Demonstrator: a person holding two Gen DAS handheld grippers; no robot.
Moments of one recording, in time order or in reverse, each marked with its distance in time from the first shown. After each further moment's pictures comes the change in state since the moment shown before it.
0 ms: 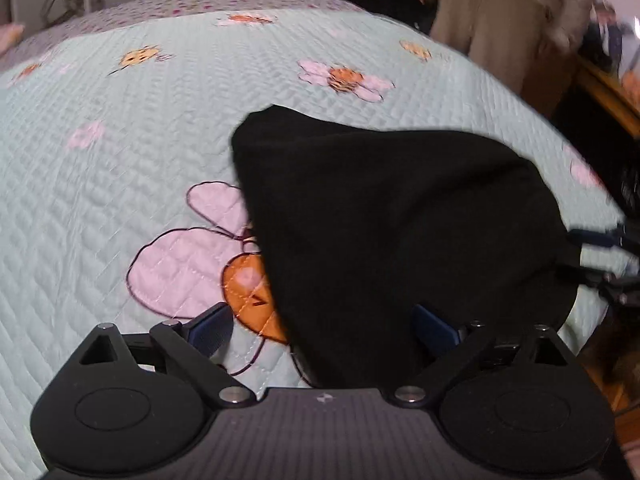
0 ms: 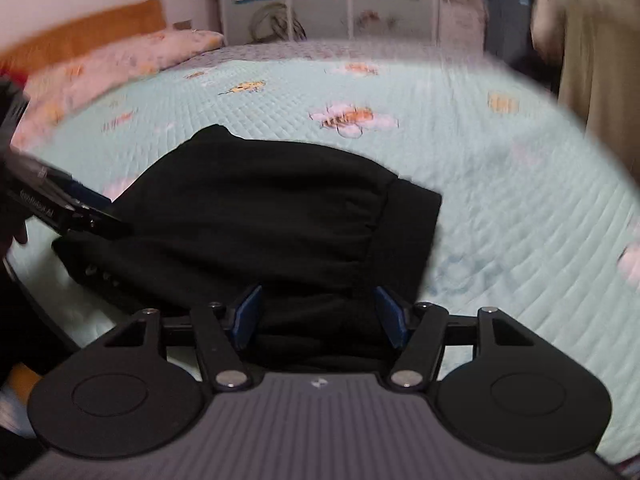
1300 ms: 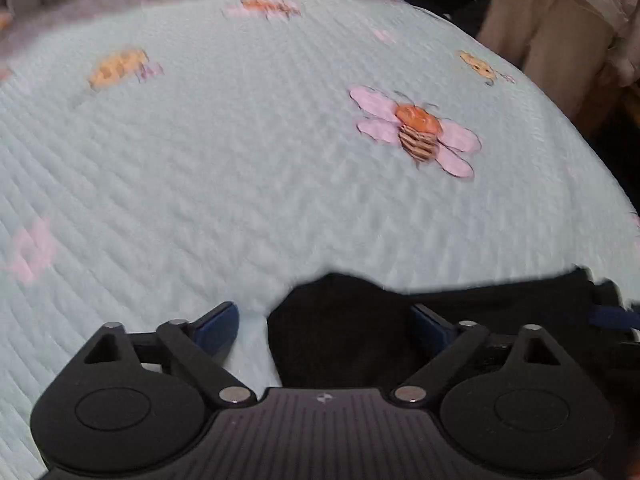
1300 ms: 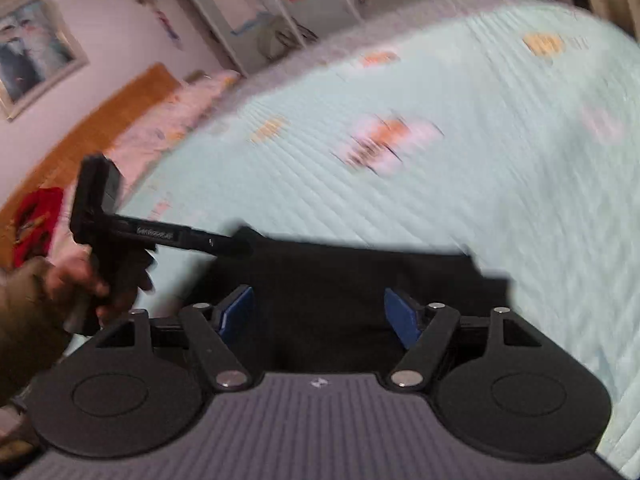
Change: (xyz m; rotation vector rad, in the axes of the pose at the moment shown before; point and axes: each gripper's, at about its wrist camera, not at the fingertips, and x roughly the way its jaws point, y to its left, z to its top) left arm 0.099 0.041 0.139 -0.058 0.057 -0.058; right arm 0.088 -0.077 0.066 0.418 0.024 0.315
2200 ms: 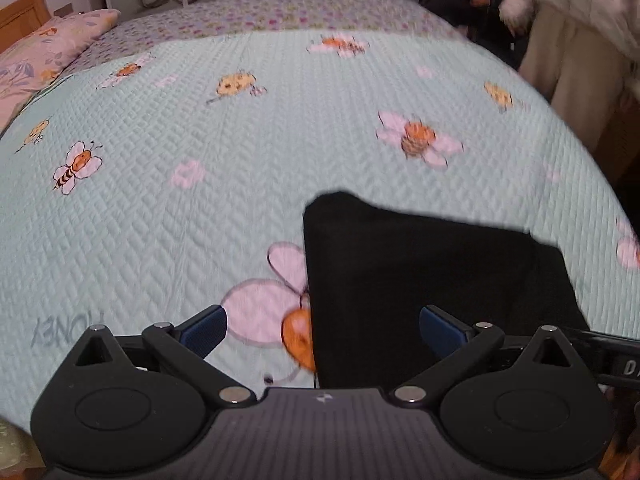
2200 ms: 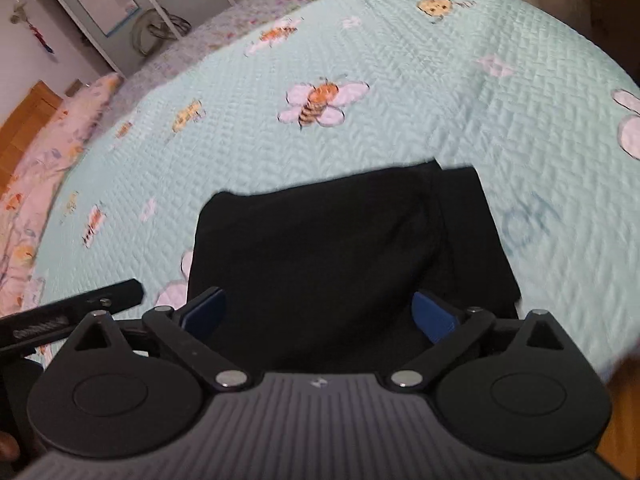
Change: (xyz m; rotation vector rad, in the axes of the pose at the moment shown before) left arm -0.161 -0.104 -0.083 -0.079 -0.025 0.342; right arm -0.056 0.140 -0.020 0.197 0.109 -0.382
